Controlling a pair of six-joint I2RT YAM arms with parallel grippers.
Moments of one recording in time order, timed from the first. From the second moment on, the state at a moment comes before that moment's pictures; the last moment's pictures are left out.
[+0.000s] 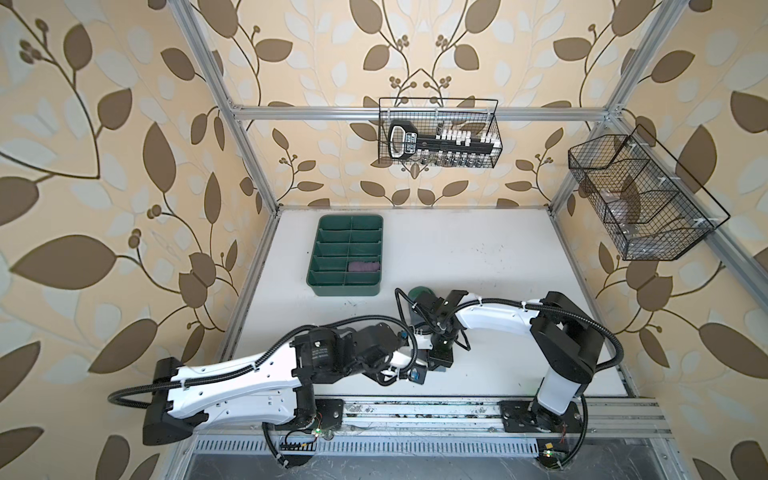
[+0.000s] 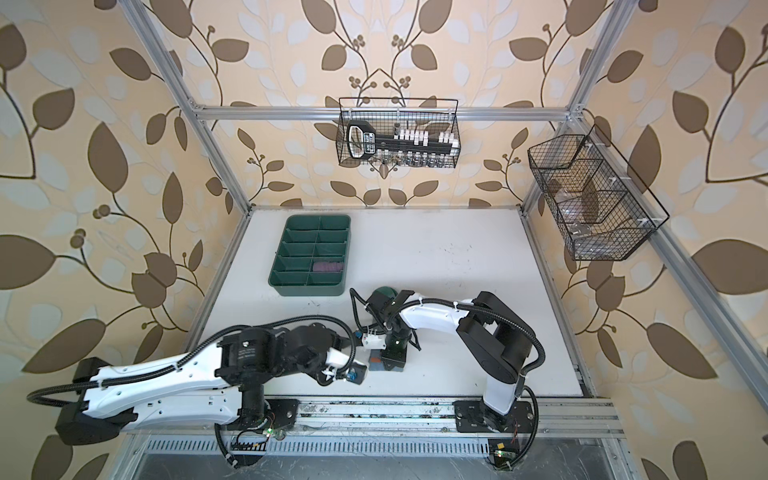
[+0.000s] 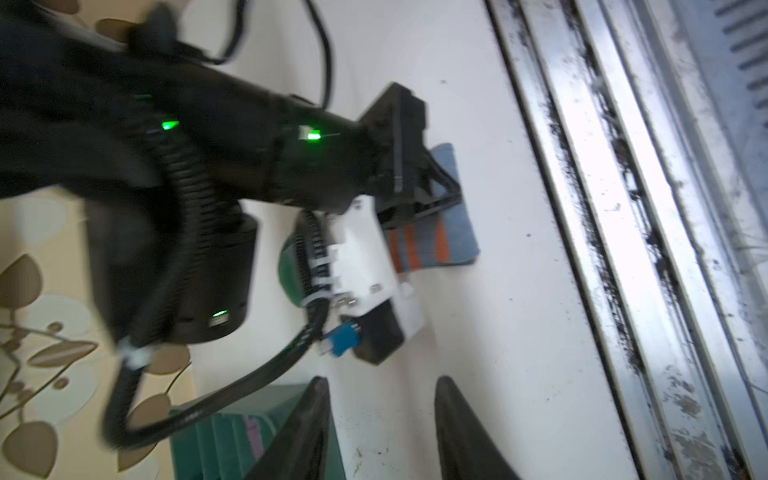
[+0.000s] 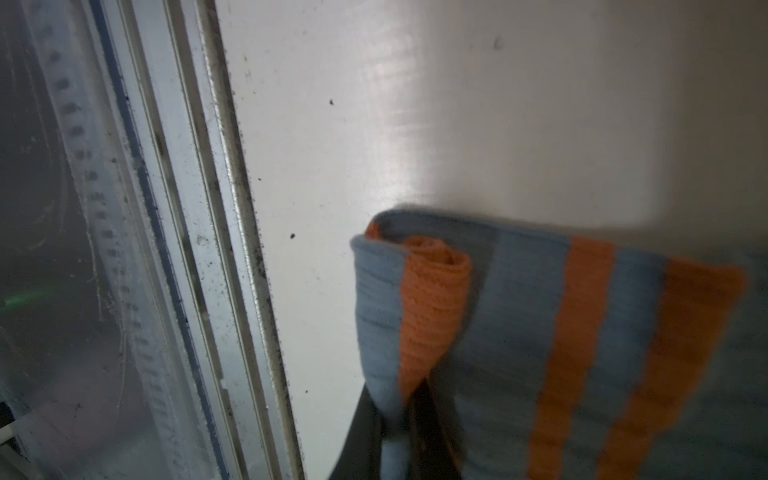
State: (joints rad) left arm -1.28 0.95 0.78 -0.73 -0.18 0.77; right arm 0.88 1.79 1.06 -0.85 -0.40 -0.52
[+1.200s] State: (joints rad) left arm -1.30 1.50 0.59 -0.03 -0.21 0.29; right arm 0.83 1.70 0.97 -0.76 -0.37 -0.47
